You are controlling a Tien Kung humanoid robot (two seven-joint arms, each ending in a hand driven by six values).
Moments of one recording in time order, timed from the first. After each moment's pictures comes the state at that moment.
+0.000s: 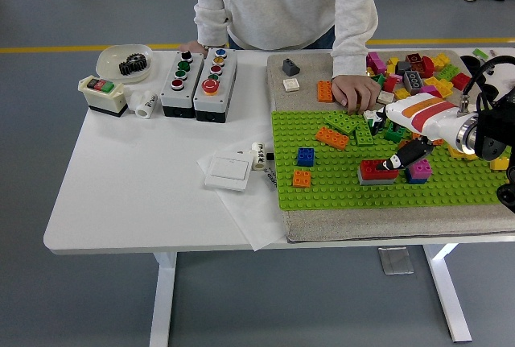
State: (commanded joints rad) left arm -0.10 0.13 -0.78 -0.23 0.59 0.23 0.22; right arm 0.73 -0.62 0.73 1.40 -1.92 0.23 -0.07
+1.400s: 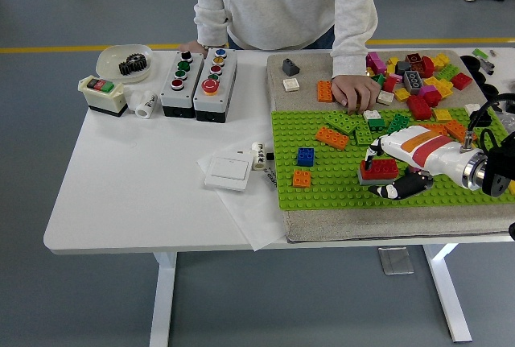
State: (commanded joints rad) left arm -0.10 0.13 -0.78 -0.23 0.60 0.23 0.22; right arm 0.62 -0.67 0.71 1.46 -1.92 0.16 0.04
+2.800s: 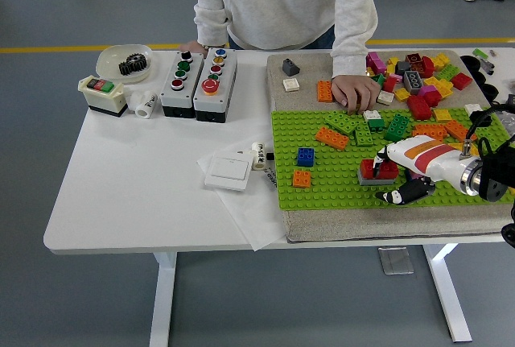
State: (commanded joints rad) left arm -0.11 0.12 -0.77 -0.23 0.60 0.23 0.22; right arm 0.62 -0.63 0.68 1.36 -1.94 0.14 0.03
